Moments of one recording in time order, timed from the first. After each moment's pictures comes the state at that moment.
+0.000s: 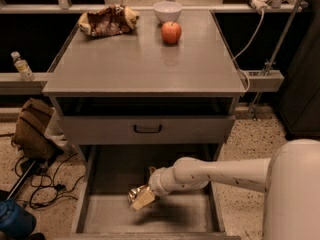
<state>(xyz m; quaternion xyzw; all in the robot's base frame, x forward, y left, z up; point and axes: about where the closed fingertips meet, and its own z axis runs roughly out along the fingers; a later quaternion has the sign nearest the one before) 0.531 0.067 0.406 -0.50 0.77 0.27 0.29</state>
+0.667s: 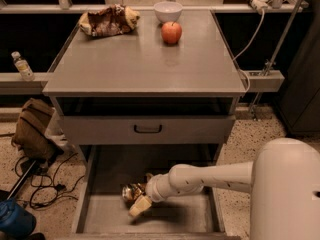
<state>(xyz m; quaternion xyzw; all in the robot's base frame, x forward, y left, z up) 0.525 0.079 0.367 -0.50 0.77 0.28 0.28</state>
